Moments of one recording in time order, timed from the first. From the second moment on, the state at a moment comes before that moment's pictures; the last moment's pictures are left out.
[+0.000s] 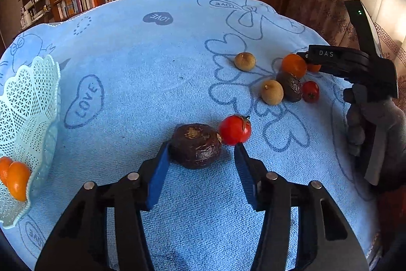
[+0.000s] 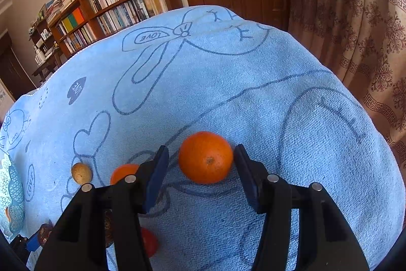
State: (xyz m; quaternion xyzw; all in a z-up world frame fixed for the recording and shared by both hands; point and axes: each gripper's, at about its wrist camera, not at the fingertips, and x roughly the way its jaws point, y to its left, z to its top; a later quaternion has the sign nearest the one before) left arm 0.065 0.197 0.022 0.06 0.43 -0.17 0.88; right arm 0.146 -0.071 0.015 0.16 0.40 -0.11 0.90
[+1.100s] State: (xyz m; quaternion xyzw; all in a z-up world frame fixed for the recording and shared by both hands) left arm 0.041 0.250 0.077 0.01 0.34 -0.11 0.93; right arm 0.135 -0.076 0.026 0.17 0.37 -0.11 0.90
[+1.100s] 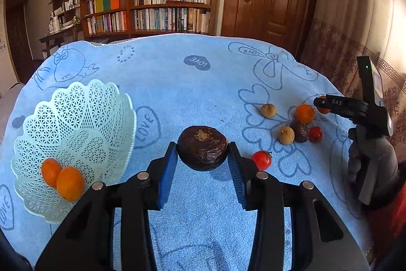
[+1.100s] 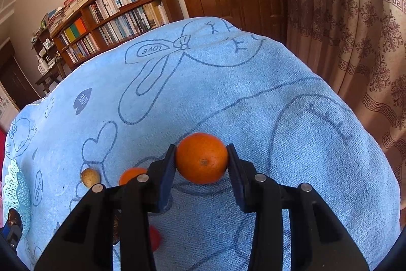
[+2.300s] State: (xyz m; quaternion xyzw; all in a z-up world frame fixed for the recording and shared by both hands) left arm 0.025 0.397 0.122 -0.10 0.29 0.04 0.95; right arm 0.110 0.022 0.081 0.17 0.35 0.06 0.92
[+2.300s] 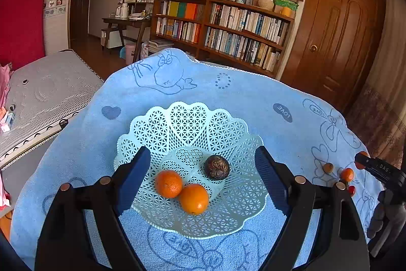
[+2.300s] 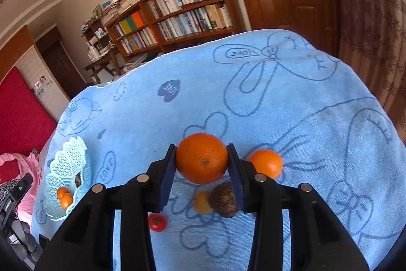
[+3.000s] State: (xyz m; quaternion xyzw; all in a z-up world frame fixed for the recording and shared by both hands) left arm 0.018 0.420 0.136 -0.13 0.27 0.05 0.95; right arm 0.114 0.236 0.088 0.09 0.42 0.28 0.86
